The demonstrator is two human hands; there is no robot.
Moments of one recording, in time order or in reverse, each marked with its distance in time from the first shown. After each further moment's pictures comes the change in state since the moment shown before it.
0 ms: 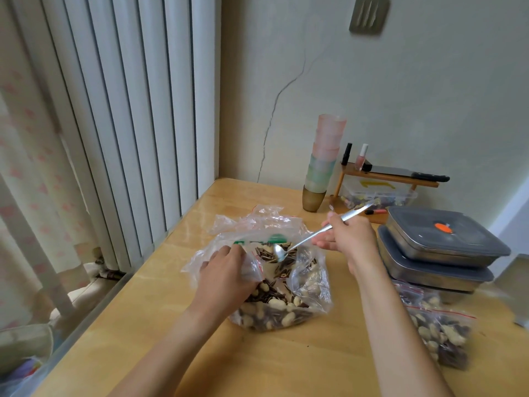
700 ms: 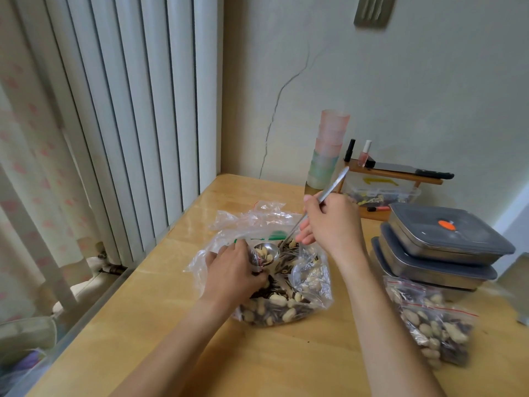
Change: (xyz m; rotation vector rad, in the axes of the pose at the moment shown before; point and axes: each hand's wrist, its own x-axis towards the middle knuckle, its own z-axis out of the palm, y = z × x) left_hand 0.011 0.002 0.017 0.078 -0.013 -0.022; right_hand -0.037 -0.035 0.026 -0.369 -0.033 -0.445
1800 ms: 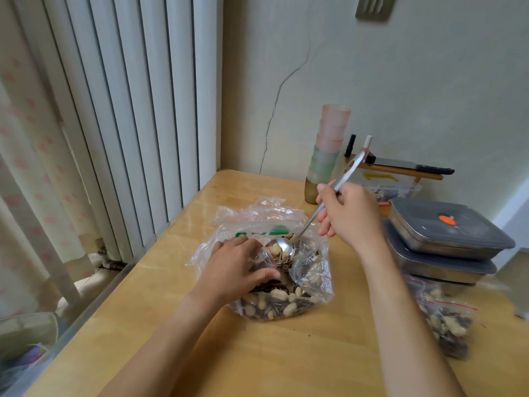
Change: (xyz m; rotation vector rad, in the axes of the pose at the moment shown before) left_hand 0.000 -0.015 -0.012 -0.004 -0.052 0.300; right_hand 0.006 0.010 -0.024 -0.045 0.017 -0.092
